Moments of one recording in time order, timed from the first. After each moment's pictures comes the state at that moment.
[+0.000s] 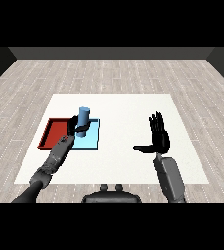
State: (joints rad) left arm -0.71 0.27 -0.24 -0.54 0.24 0.50 -0.31; right arm -0.15 -0.15 0.11 -1.73 -0.35 -0.09 -0.23
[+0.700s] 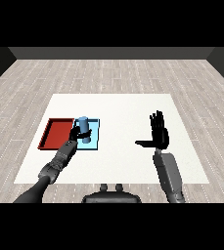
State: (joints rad) left arm -0.81 0.17 -0.16 -0.11 0.22 0.48 -0.30; right arm -0.21 -0.14 0.04 -1.57 -0.38 -0.07 -0.26
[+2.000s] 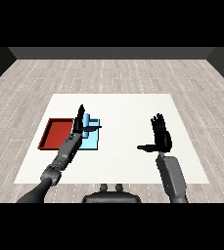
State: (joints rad) left arm -0.78 0.14 -0.08 -0.51 0.31 0.29 -0.71; right arm -0.15 -0.18 0.04 -1.61 -0.36 0.01 -0.26
